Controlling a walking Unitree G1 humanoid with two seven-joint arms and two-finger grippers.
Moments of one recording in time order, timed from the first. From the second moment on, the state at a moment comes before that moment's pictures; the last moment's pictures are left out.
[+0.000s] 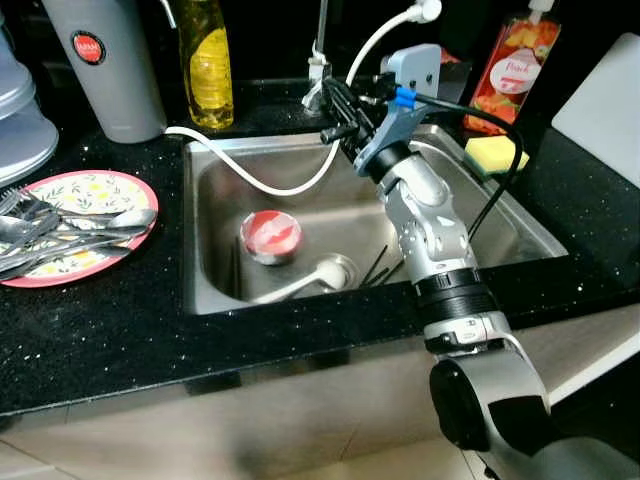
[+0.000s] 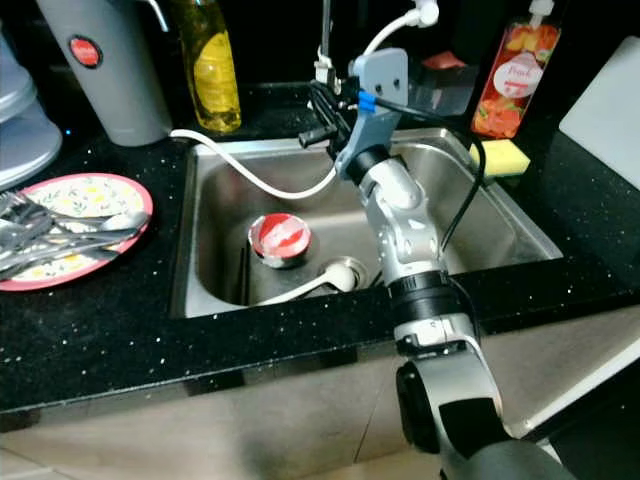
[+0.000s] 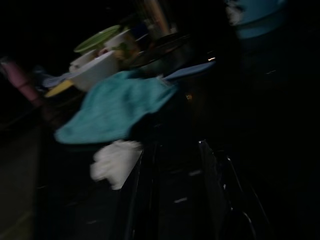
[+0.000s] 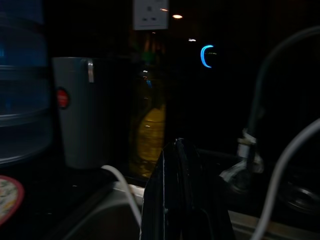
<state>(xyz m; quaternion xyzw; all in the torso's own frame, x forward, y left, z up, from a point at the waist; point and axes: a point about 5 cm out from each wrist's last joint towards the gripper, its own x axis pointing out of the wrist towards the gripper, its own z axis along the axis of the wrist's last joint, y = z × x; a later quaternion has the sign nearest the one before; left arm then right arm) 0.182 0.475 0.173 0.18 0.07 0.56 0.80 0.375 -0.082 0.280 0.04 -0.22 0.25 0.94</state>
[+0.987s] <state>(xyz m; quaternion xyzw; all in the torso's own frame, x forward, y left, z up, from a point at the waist) 0.223 0.430 0.180 0.23 -0.02 0.43 0.87 0.375 -0.082 0.279 0.04 -0.22 0.25 0.94</state>
